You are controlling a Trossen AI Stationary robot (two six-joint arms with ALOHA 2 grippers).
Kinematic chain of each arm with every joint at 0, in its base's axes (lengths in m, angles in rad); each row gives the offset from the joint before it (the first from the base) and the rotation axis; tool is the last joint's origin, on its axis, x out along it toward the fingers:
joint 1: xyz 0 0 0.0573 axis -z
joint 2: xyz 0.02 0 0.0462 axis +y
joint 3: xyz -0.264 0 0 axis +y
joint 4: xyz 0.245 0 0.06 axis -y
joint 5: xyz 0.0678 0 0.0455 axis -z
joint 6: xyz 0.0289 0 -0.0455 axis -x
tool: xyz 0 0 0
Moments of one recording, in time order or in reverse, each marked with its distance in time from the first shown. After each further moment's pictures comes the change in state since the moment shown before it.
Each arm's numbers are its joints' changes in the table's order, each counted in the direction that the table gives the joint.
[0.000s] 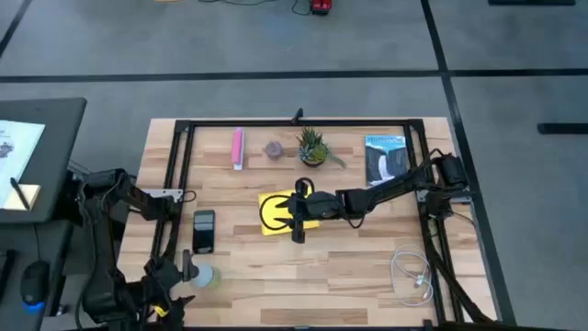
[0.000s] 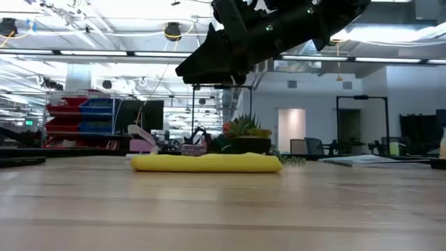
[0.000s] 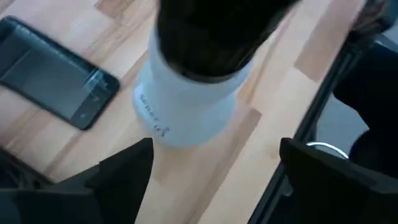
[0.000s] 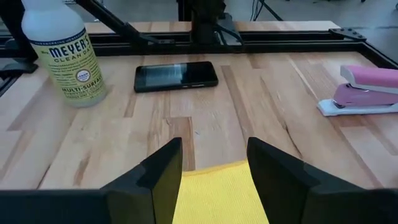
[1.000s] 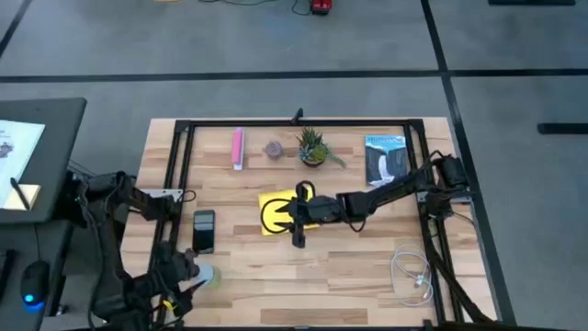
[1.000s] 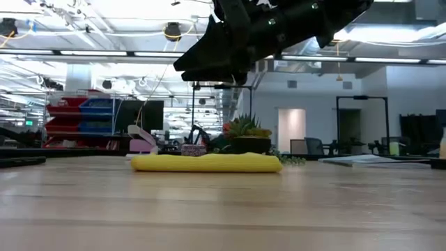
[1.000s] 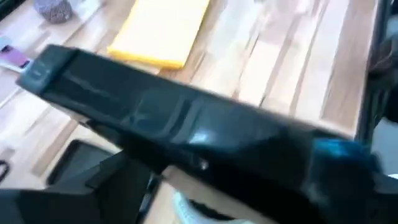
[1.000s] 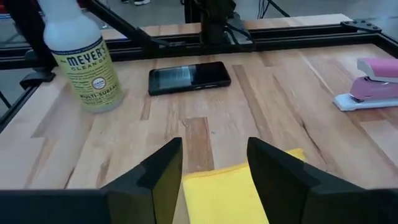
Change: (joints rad) left arm -0.085 0.035 -0.033 -0.231 -0.249 -0.130; right arm -0.031 0.000 -0.001 0.002 0.000 -0.063
